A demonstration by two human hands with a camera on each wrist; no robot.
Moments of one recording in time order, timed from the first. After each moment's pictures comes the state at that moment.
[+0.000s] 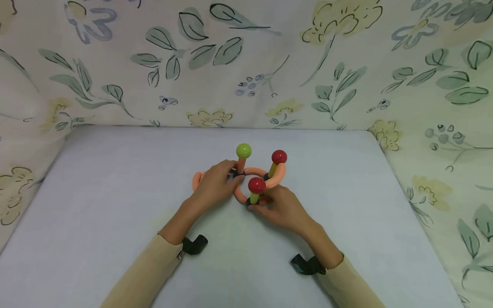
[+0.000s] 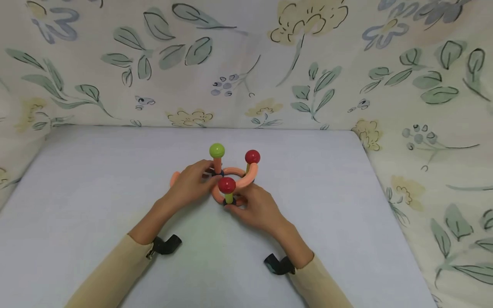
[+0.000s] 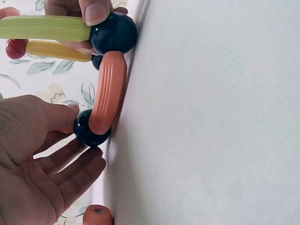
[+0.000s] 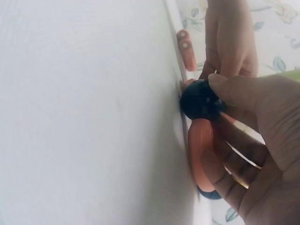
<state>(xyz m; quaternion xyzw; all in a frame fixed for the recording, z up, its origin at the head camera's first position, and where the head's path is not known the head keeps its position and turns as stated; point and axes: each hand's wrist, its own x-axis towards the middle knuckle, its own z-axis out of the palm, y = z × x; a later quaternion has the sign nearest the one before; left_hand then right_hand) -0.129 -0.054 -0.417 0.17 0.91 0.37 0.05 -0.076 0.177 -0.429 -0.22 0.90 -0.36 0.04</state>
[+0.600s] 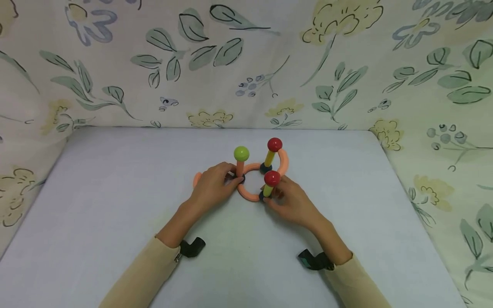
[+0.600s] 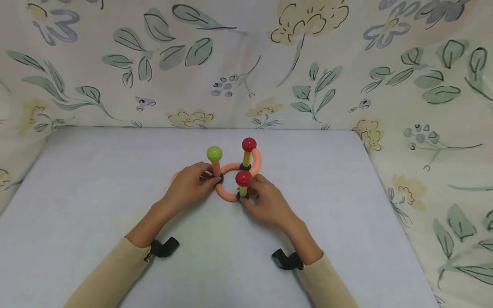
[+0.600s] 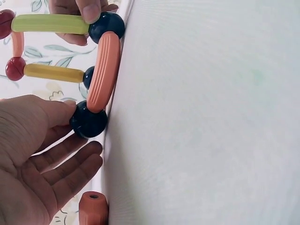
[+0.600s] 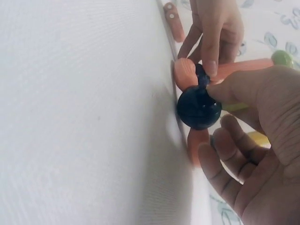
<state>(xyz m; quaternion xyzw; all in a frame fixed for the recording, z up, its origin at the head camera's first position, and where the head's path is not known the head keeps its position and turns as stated) -0.128 -0.061 -0.425 0.19 0.91 0.37 0.01 -0.087 0.198 -0.429 -0.23 0.91 -0.35 0.01</state>
